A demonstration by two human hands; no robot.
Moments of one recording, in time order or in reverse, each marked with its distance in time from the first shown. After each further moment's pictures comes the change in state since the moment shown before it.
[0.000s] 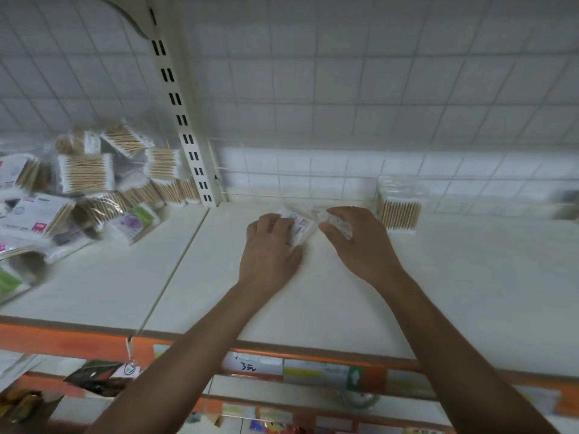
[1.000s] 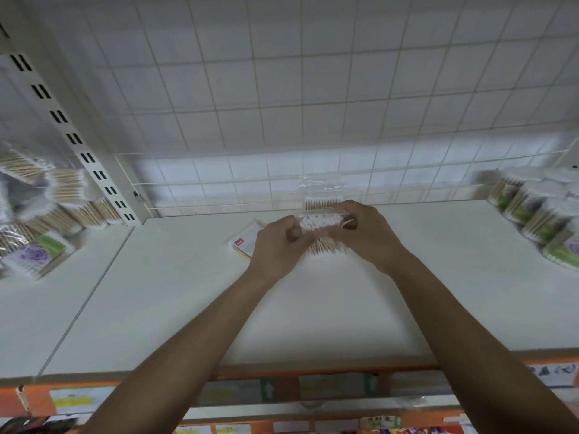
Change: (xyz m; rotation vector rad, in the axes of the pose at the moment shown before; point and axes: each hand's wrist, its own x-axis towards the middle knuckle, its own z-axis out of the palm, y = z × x) left_hand 0.038 0.117 0.067 -0.564 -0.181 -0.106; right_hand -0.001 0.104 -0.091 0.291 -0.054 0.239
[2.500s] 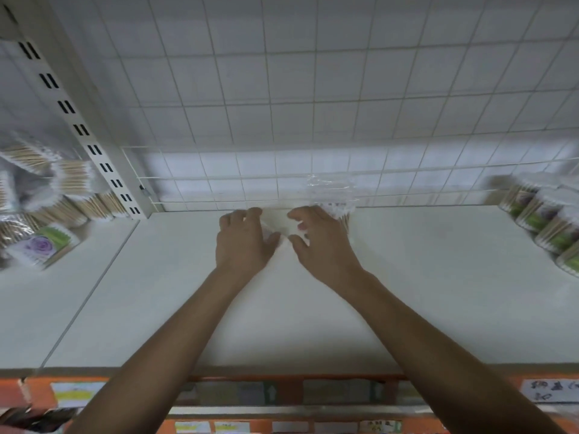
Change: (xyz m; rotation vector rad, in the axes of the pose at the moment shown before) left_hand 0.006 -0.027 -0.042 0.652 0.097 -0.100; right_hand -0.004 -0.027 0.067 -0.322 0.072 -0.372
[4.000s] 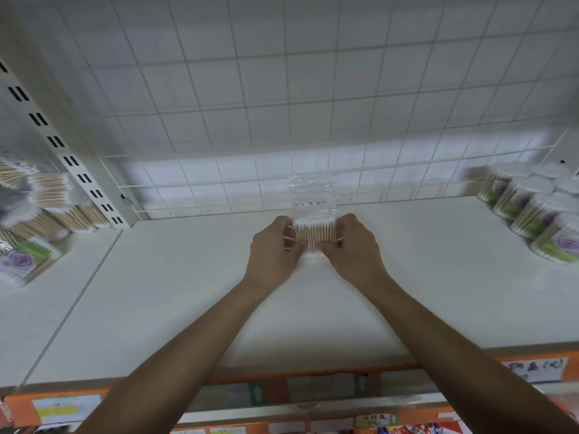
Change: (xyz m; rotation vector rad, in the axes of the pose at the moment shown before) left_hand -0.020 0.052 0.023 -0.527 -0.068 0.130; right_hand -0.024 0.053 -0.027 0.023 0.046 0.455
